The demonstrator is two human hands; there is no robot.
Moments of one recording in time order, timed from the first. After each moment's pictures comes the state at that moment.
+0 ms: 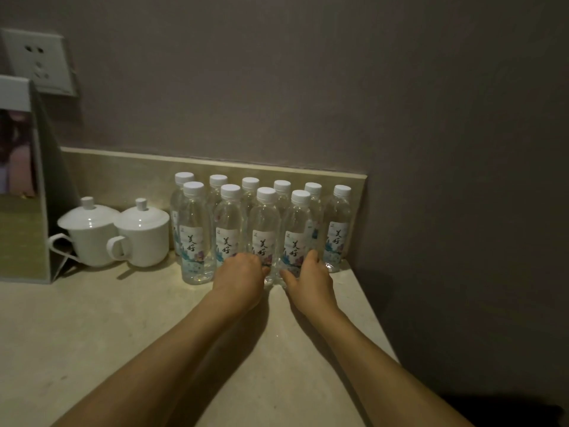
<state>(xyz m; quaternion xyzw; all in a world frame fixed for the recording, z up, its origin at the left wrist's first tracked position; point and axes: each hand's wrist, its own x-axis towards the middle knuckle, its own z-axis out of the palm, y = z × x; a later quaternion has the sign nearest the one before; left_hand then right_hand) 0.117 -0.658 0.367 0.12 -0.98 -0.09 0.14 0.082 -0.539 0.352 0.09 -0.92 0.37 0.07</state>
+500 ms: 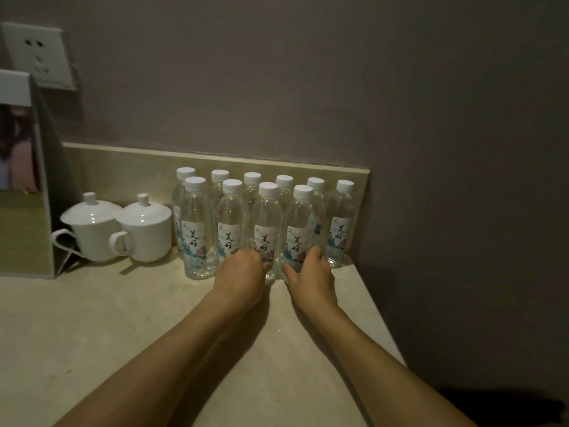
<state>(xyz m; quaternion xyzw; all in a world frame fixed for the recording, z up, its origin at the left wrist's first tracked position) 0.118 -0.660 0.362 0.12 -0.97 -0.10 0.17 0.083 -0.542 0.348 0.07 -0.92 0.37 0.09</state>
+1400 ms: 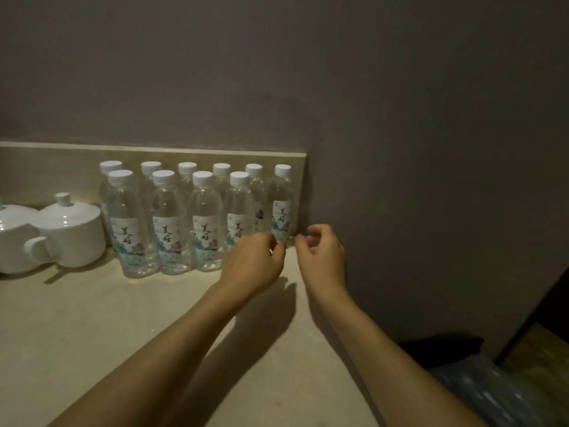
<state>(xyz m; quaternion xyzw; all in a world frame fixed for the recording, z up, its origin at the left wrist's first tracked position) 0.122 -0.565 0.384 -0.01 -0.94 -0.30 0.17 0.110 -0.445 0.377 0.02 -0.83 0.52 0.21</state>
